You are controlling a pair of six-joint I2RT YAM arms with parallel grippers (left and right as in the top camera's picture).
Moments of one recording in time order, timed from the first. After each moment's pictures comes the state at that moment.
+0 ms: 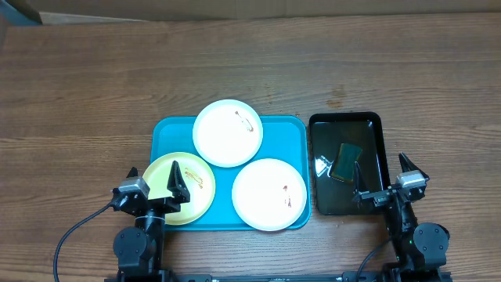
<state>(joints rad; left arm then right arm) 0.06 0.01 0.01 -0.08 0.02 -0.28 0.08 0.01 0.02 -0.03 -0.12 -0.02</state>
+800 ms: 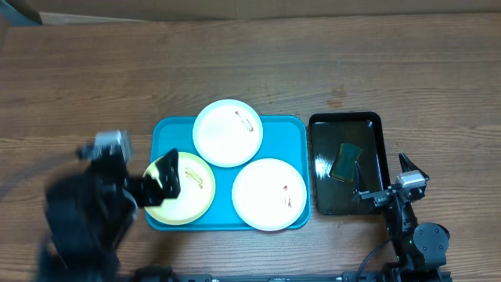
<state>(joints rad) 0.06 0.72 1.12 -0.99 0.23 -0.19 0.08 0.01 0.02 -0.03 -0.12 -0.02</state>
